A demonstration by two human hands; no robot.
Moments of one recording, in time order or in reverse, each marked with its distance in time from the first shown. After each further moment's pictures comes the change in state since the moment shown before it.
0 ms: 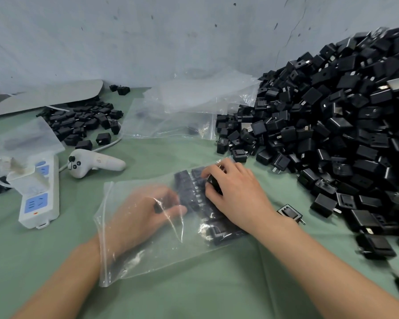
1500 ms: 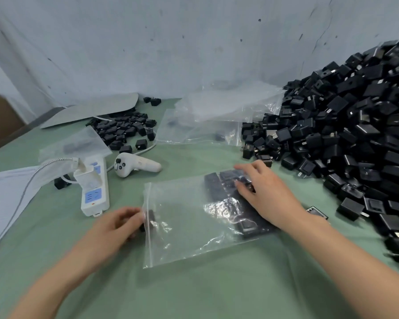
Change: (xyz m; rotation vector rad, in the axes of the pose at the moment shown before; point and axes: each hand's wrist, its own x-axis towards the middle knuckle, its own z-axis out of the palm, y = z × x) left_hand -0.087 0.006 -0.088 -0.252 0.035 -0.653; right_hand 0.000 0.009 -0.005 0.152 0.001 0.001
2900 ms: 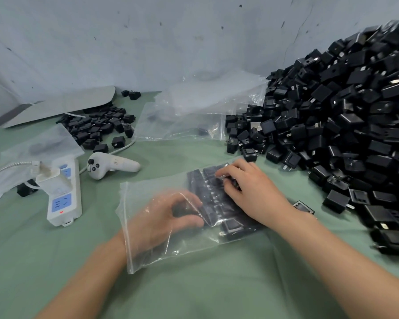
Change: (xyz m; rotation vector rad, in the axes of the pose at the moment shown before) left_hand 0.050 0.043 0.094 -0.174 -0.358 0.226; right_hand -0.001 0.002 0.001 0.040 0.014 -0.047
